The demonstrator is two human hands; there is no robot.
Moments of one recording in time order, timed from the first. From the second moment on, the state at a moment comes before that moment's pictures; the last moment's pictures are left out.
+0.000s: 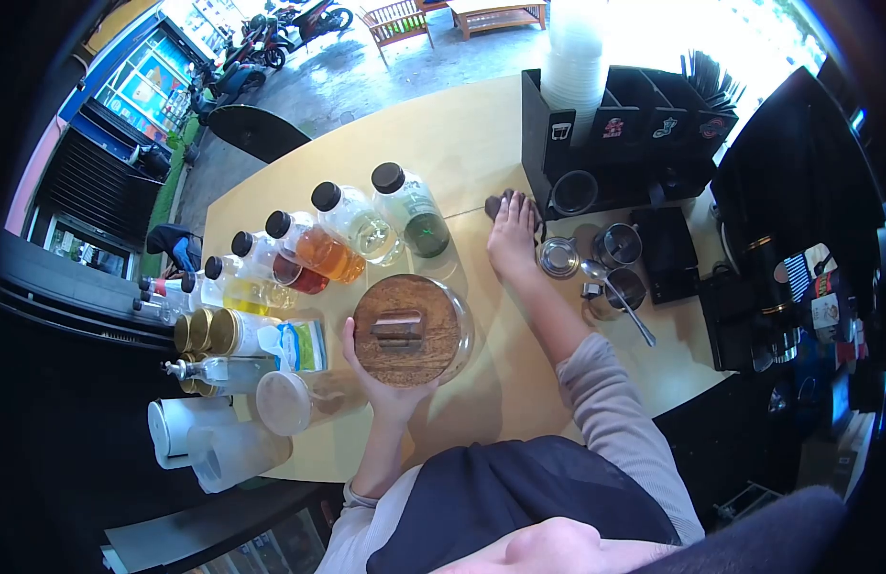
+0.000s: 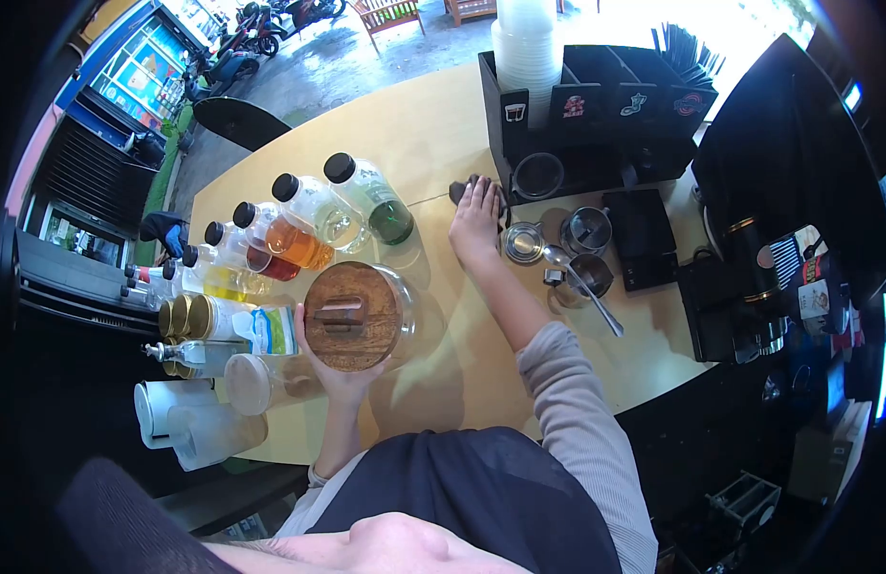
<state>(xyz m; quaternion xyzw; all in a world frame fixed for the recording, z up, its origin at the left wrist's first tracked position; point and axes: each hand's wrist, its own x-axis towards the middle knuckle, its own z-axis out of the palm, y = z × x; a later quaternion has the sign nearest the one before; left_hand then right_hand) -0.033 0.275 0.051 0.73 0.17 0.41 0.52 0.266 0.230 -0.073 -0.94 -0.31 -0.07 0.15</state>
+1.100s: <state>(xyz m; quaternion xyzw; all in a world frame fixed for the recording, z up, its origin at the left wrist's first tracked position) -0.035 0.279 0.045 0.73 0.15 0.41 0.52 0.223 0.216 -0.067 -0.95 -0.27 -0.03 0.15</state>
